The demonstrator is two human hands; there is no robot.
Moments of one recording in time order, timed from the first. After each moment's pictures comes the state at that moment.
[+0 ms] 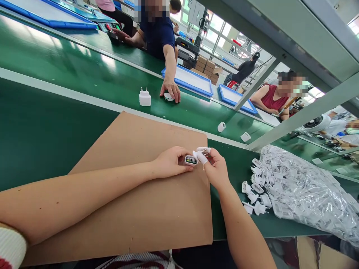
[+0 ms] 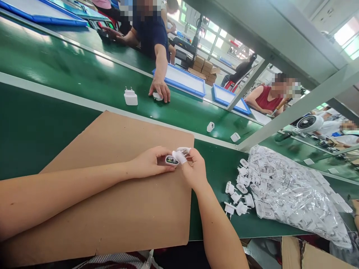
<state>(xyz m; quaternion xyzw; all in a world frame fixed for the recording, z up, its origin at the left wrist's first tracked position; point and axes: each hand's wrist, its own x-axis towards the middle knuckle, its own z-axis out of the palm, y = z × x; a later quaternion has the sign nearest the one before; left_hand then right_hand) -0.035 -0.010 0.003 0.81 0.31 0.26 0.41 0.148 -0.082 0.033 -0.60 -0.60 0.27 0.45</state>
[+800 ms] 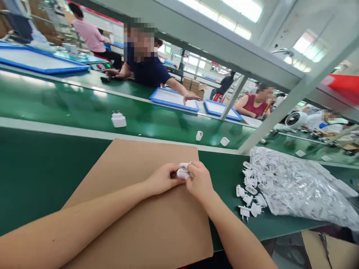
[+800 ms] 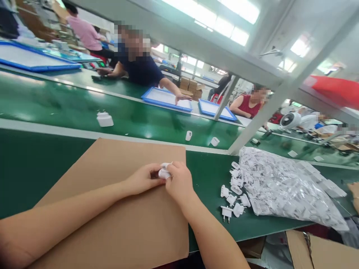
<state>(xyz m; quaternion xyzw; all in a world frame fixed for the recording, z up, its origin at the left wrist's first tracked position) -0.033 -0.014 0.011 0.79 0.29 0.26 0.46 0.128 -0.088 0.039 -0.62 -0.73 0.03 0.29</state>
